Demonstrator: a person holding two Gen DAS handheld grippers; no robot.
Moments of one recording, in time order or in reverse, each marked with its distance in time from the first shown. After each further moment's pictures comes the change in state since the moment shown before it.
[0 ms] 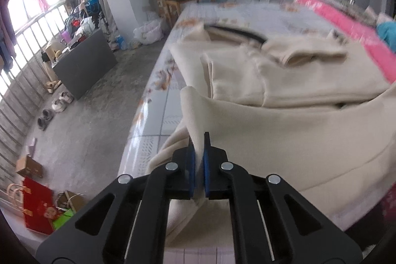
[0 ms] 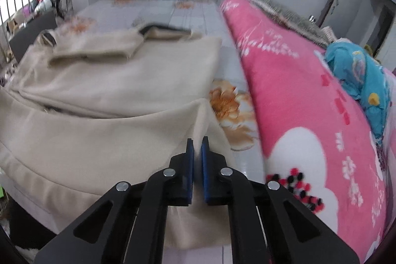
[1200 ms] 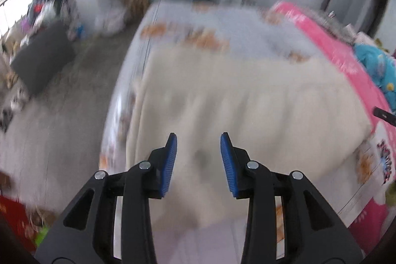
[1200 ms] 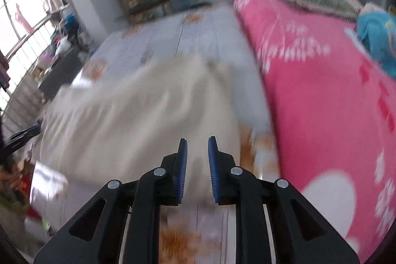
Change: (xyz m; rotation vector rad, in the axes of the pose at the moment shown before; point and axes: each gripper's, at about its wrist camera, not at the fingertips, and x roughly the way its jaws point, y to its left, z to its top) left arm 0.081 0.031 0.079 -0.044 0.162 -0.241; right arm 0.062 -0.055 0.053 0.186 0.087 0.322
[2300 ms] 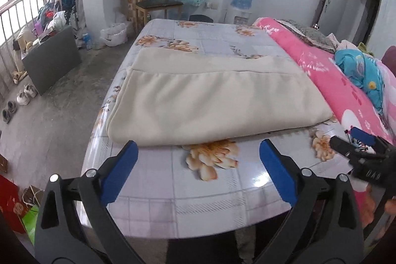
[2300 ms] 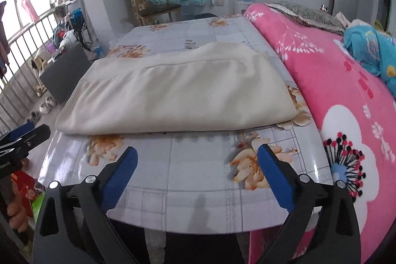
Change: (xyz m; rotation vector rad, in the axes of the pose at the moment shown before) left arm -0.127 -0.084 -0.084 0.002 -0.183 -0.019; right arm -0.072 0.150 -0.097 -0.058 -0.133 -0.106
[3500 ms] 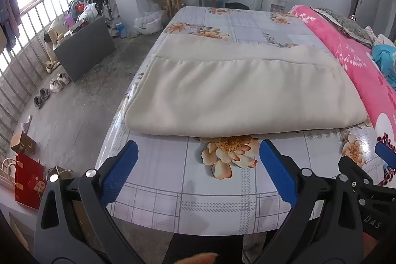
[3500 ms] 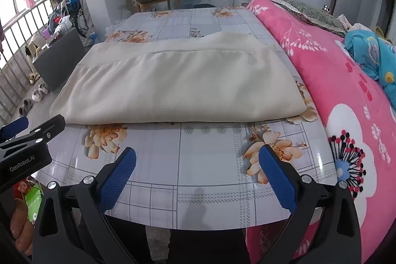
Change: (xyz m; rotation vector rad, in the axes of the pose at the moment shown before) left arm 0.021 -0.022 0.003 -0.041 0.087 0.244; right arm 0.017 0.024 -0.001 -0.032 0.074 -0.036
